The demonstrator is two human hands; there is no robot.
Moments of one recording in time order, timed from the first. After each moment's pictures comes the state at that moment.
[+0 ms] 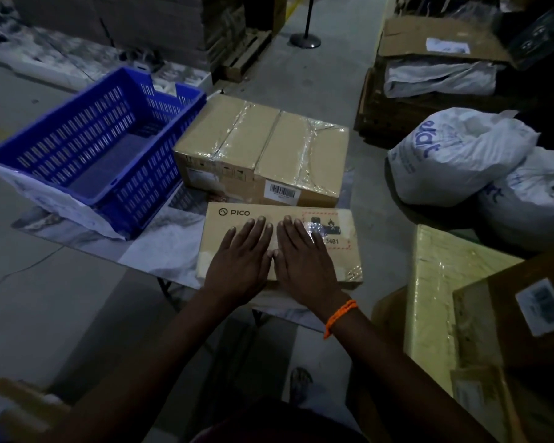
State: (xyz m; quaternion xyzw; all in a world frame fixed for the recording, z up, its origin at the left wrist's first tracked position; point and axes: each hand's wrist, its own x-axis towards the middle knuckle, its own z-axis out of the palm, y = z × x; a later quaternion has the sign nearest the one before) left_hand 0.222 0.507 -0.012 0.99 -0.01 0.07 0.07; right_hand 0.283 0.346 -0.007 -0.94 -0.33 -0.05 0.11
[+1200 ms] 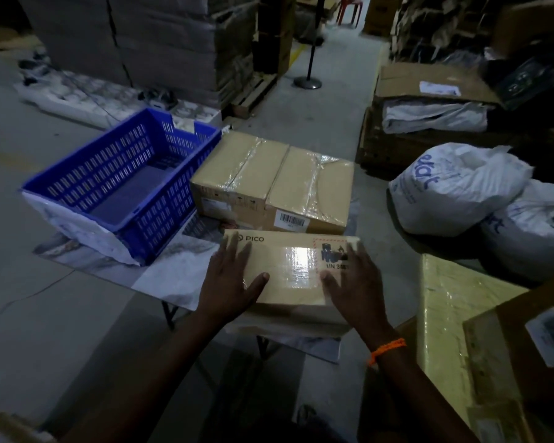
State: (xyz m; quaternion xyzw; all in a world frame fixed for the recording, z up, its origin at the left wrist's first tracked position) left_hand 0.208 0.554 -0.012 0.97 0.10 0.09 0.23; right_hand 0.298 0.289 0.010 -0.96 -0.15 -0.03 0.23
